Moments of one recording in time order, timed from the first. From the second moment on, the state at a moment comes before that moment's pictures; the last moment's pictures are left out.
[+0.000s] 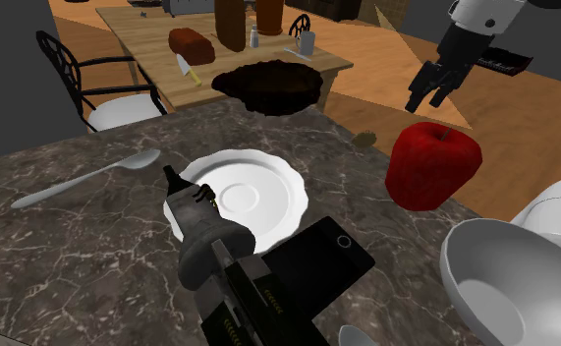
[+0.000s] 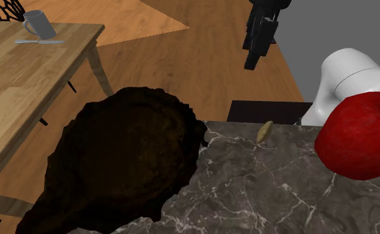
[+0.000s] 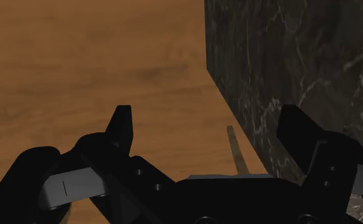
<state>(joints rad) 0.02 -0.82 -0.03 -2.44 0.05 1.71 0.13</state>
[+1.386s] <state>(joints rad) -0.02 -0.96 0.57 -2.48 0.22 1.96 0.83</state>
